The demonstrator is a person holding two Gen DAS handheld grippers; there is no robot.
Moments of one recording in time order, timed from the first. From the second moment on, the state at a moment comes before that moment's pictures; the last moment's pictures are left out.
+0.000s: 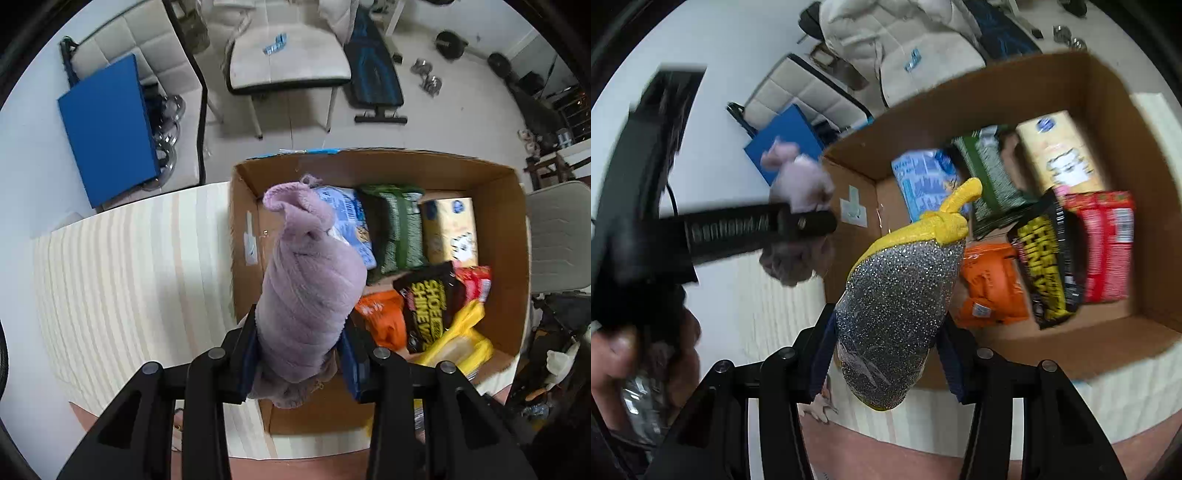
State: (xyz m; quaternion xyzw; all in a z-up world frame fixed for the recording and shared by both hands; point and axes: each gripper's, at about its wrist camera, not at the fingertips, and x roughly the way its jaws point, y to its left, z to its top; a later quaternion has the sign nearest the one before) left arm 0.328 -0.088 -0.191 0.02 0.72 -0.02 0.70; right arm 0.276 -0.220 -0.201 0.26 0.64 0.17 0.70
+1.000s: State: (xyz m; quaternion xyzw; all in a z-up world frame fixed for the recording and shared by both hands) left arm 0.336 -0.103 -0.236 0.04 0.73 -0.02 0.68; right arm 0.297 -0.231 -0.259 0.17 0.71 0.13 0.67
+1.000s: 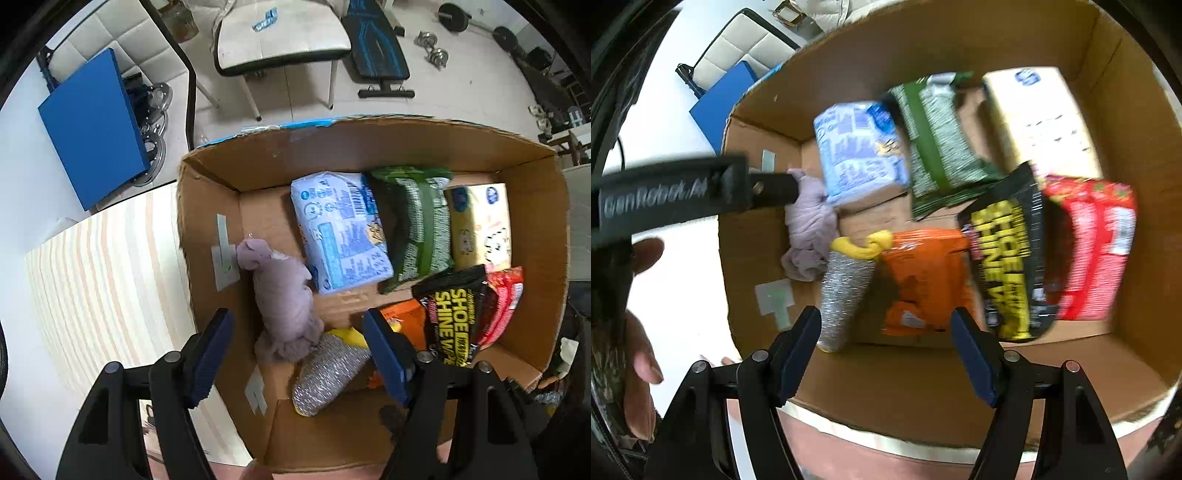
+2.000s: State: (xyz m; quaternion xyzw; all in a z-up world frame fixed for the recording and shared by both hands) left arm 0.187 -0.120 -0.114 -0.01 0.56 0.02 0.83; right arm 0.228 -0.333 -0.111 0.01 0.59 0.03 0.81
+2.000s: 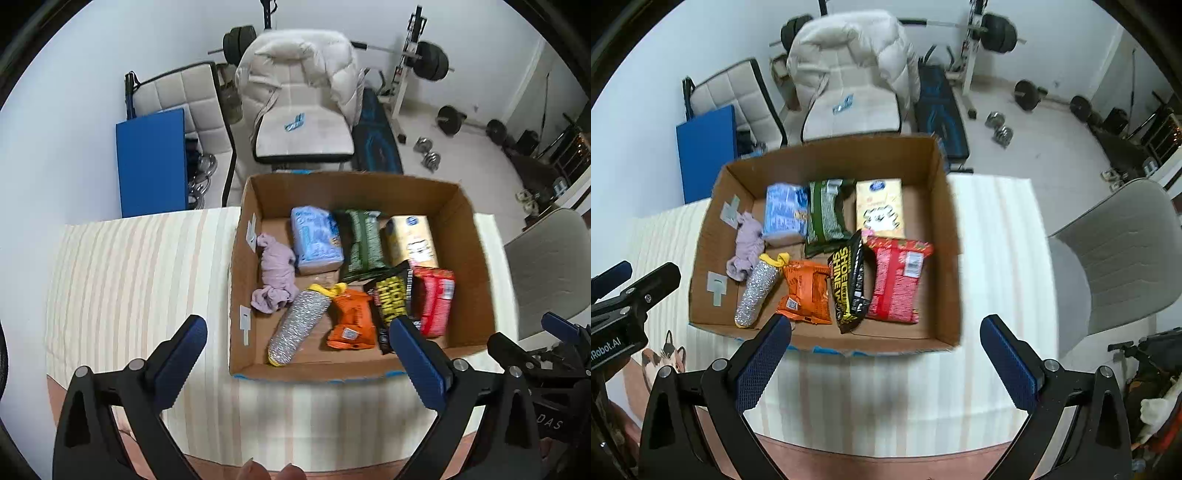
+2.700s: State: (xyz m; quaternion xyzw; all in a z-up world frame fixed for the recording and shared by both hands) left arm 0.040 -0.134 0.012 0.00 0.48 0.01 0.88; right arm 0.070 -0.350 0.049 0.03 0.48 0.04 0.87
